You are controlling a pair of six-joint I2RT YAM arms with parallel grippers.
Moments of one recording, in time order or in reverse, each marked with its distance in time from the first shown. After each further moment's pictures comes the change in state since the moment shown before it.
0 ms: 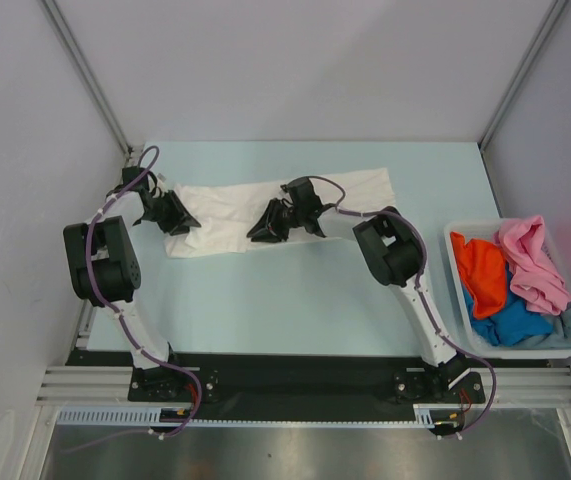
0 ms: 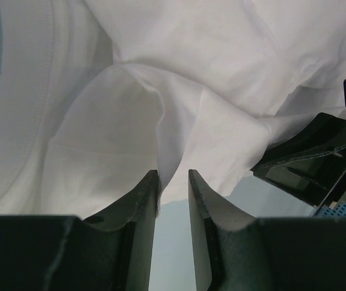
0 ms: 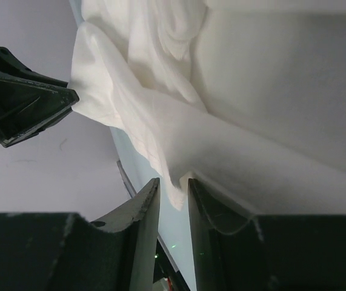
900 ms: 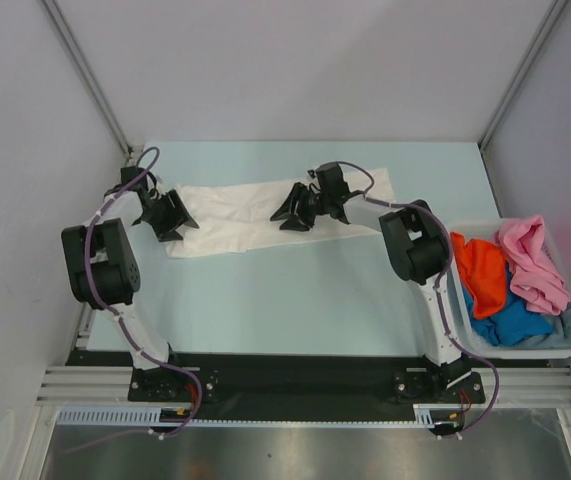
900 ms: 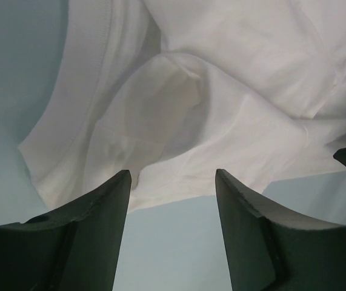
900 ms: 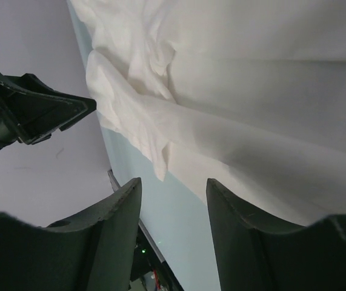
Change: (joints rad) left arm 0.000 -0.034 0.000 -0.055 -0.123 0.053; right arm -0.141 -0.136 -0.094 -0.108 -0.005 -0.144
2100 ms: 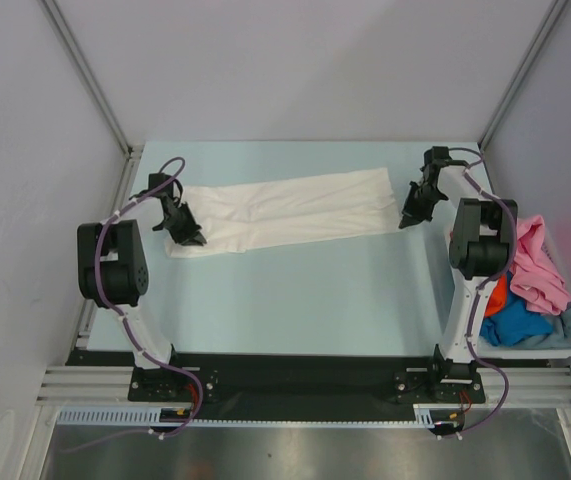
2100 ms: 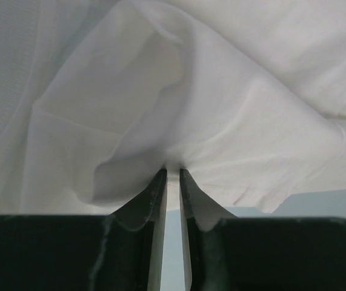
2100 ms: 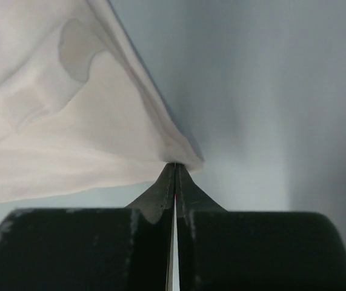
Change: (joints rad) left arm -0.130 0.008 -0.095 0.069 -0.137 -0.084; right arm -0.525 -0.138 0.060 -0.822 0.460 -0.626
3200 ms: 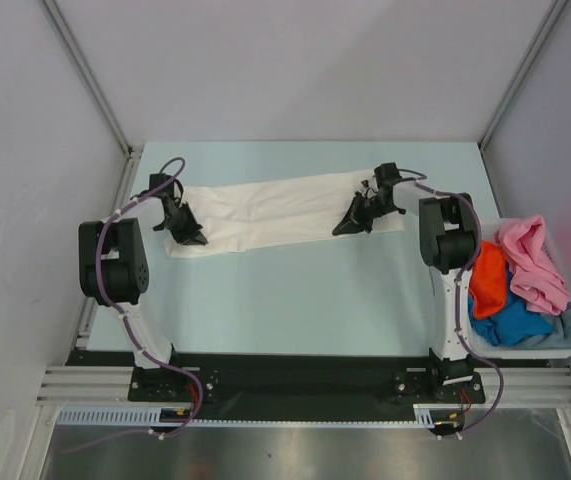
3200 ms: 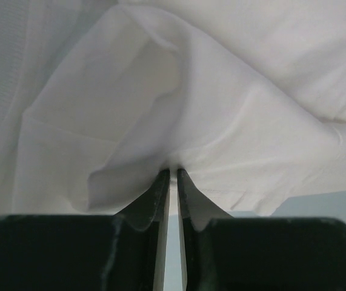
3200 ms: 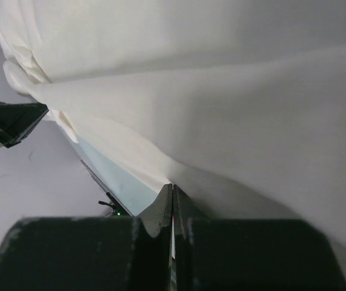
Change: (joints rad) left arm 0.000 0.012 0.001 0.011 0.009 -0.019; right arm 0.238 0.147 -0.043 0.288 -0.567 0.262
